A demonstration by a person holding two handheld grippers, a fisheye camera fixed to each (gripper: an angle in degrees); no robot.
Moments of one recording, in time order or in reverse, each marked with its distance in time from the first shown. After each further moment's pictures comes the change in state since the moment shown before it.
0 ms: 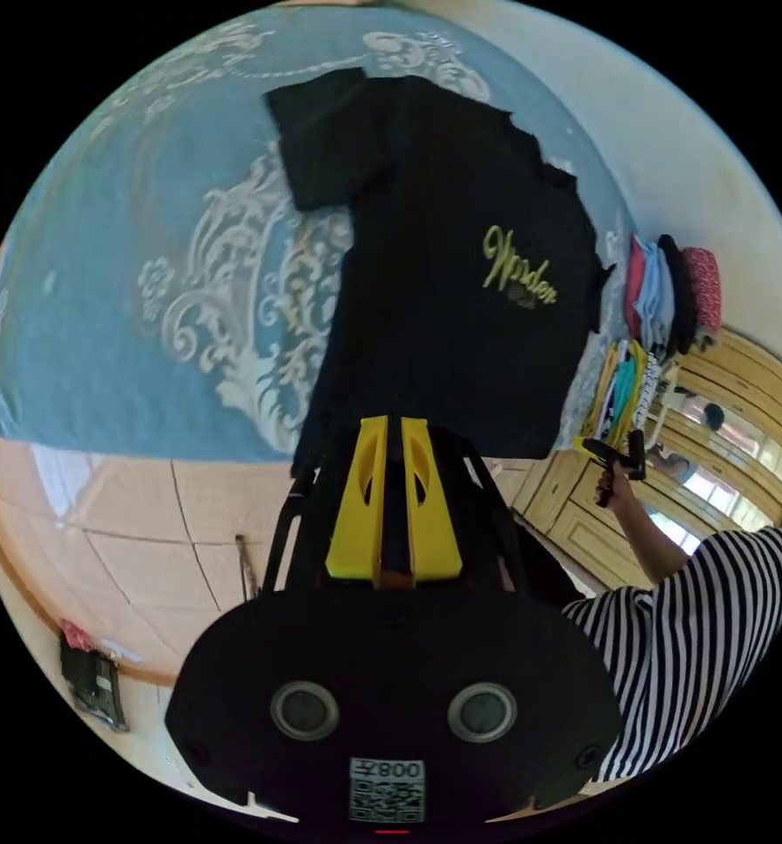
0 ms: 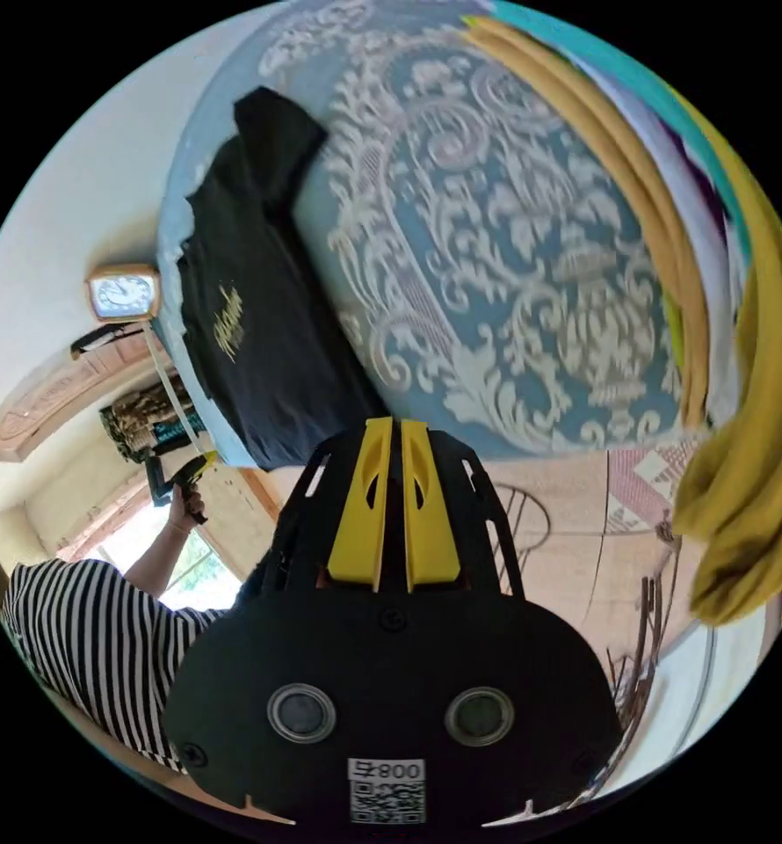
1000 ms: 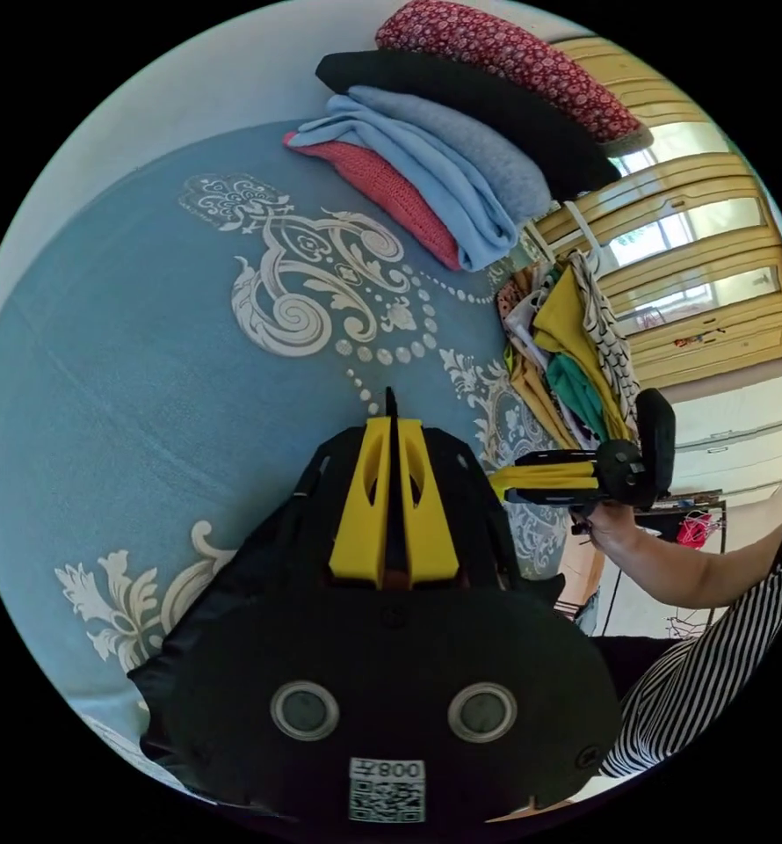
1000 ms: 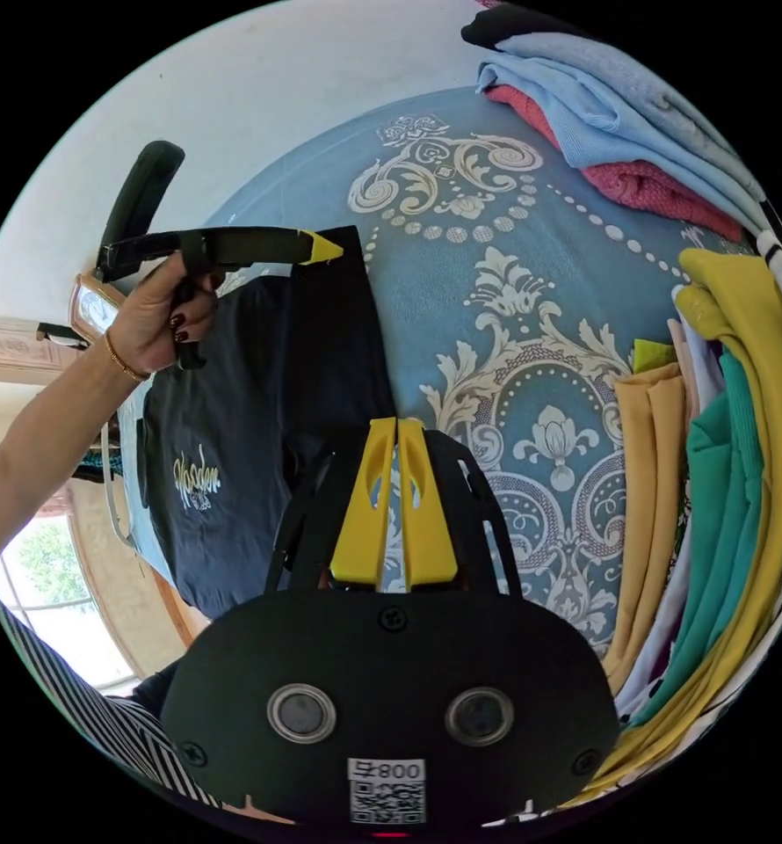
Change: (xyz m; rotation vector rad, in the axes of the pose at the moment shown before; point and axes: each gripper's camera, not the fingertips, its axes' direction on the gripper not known) left arm 0.445 -0.290 0.116 -0.096 -0.051 1.084; right arm -0.121 -0.159 0.100 0.437 0.262 -0.243
